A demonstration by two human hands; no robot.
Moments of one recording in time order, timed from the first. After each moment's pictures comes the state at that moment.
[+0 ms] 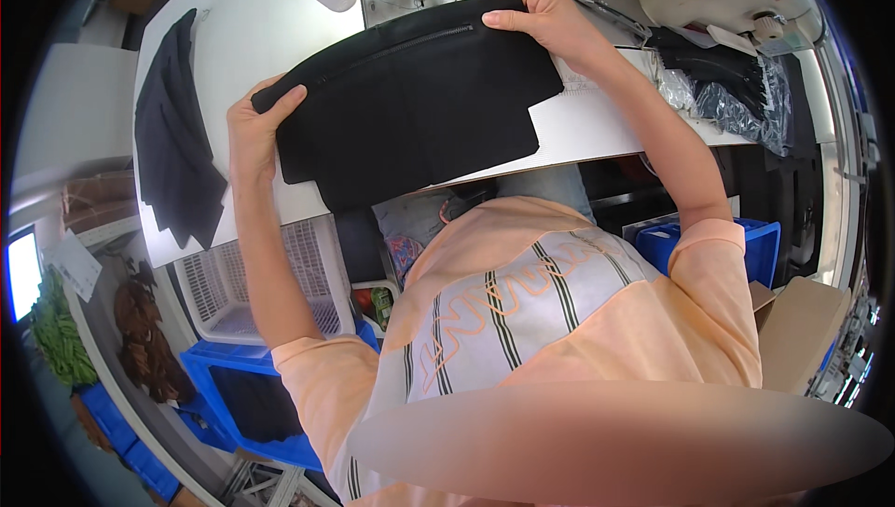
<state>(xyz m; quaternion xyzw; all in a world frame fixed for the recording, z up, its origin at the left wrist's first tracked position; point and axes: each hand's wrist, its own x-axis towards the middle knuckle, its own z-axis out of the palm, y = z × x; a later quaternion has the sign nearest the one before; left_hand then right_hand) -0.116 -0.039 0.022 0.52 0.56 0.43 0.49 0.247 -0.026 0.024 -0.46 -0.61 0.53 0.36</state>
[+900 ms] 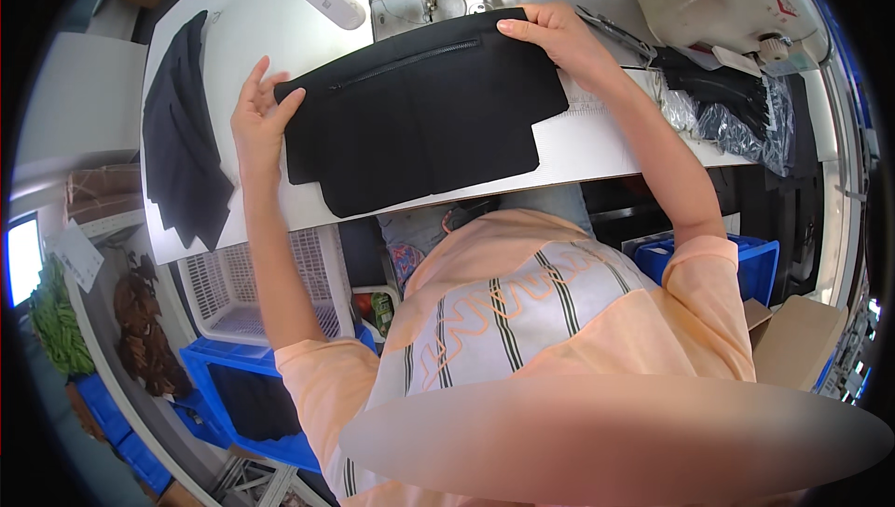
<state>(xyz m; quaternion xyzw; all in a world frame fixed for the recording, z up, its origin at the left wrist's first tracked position) -0.114 -0.030 0.015 0.57 0.59 0.45 0.36 0.253 -0.027 0.028 -0.47 -0.57 0.57 0.36</state>
